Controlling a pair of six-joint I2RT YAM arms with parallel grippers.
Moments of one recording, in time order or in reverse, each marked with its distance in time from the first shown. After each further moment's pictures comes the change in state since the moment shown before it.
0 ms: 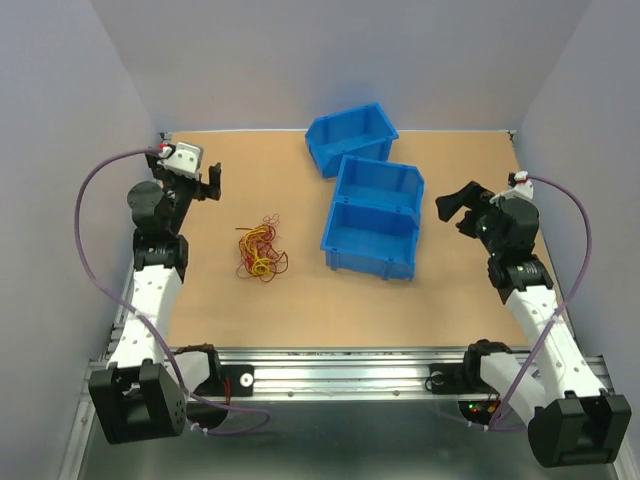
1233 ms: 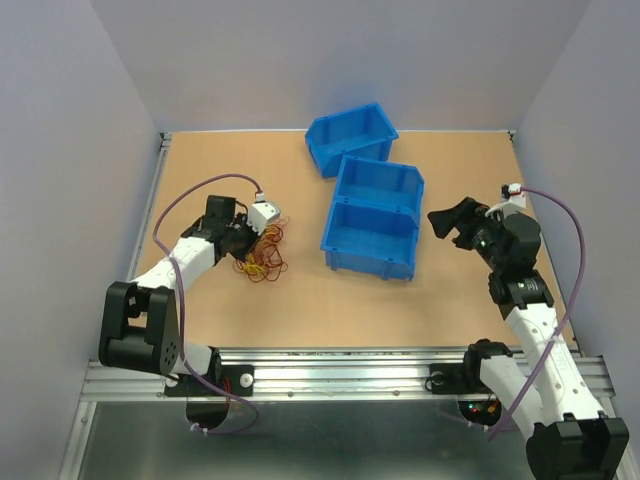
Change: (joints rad) left arm -0.266 0.382 -0.040 -0.666 -0.026 0.336; right arm 0.000 -0.141 -0.094 0.006 -0.132 0.002
